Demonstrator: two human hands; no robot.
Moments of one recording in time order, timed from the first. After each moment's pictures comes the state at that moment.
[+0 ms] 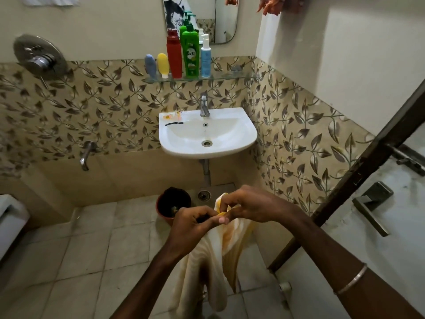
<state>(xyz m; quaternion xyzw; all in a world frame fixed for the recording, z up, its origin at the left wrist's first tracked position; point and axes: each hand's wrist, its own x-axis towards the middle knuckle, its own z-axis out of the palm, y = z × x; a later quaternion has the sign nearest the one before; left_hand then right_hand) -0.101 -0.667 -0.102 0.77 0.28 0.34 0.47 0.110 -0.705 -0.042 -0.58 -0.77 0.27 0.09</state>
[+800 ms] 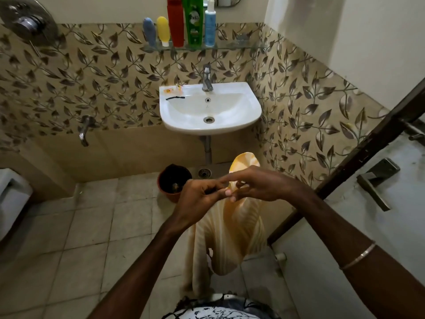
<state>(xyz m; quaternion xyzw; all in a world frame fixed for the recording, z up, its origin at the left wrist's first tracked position) -0.100 -0.661 -0.107 0.79 0.26 0.33 0.44 0.109 -0.710 -0.054 -0.57 -0.74 0.34 0.07</state>
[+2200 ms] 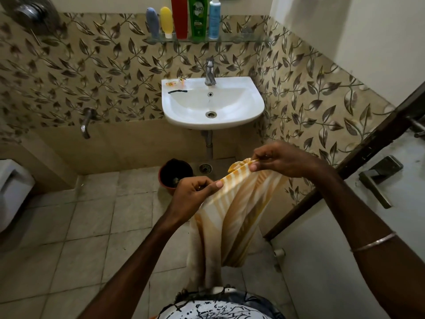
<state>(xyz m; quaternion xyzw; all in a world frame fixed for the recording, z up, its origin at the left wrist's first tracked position) -0.119 -0.664 -0.111 0.71 0.31 0.34 0.53 0.149 -0.712 -0.025 -0.61 -0.70 0.33 0.19</state>
